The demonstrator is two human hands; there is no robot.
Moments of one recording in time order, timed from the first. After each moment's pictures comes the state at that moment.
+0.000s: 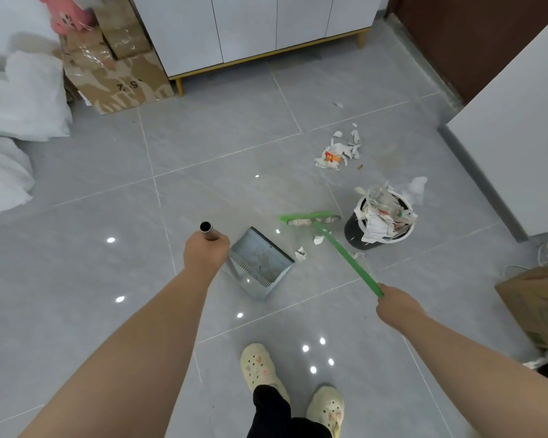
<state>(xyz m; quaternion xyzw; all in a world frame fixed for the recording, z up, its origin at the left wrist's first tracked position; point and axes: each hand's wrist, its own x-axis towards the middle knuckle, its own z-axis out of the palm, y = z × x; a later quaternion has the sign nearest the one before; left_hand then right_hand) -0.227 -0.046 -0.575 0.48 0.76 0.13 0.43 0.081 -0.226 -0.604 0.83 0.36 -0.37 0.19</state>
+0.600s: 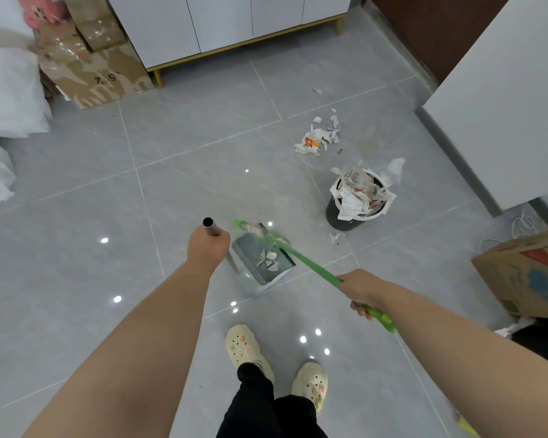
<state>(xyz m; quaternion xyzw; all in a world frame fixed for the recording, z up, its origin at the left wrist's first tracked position) -0.183 -0.108 -0.596 0.51 0.73 0.10 0.44 0.066 -0.258 -0.550 0.78 0.25 -0.57 0.07</state>
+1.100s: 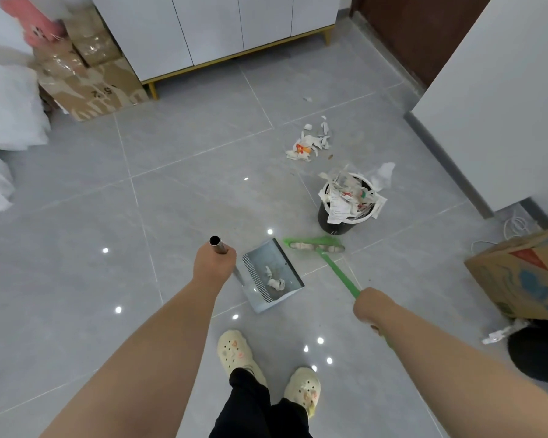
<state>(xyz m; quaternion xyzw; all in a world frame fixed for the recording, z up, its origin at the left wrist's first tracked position) -0.139 -0.160 -0.596 0.54 0.72 0.09 0.43 0.111 -0.312 -0.568 0.82 0.28 -0.46 0.19</state>
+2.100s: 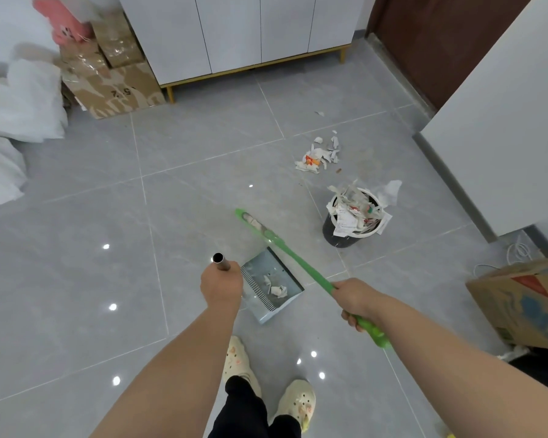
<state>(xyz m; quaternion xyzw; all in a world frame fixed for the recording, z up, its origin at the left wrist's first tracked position) -0.134 -0.196 -0.583 0.41 0.80 0.20 0.39 0.081 -0.273 -0.519 0.77 0.22 -0.59 -0.02</state>
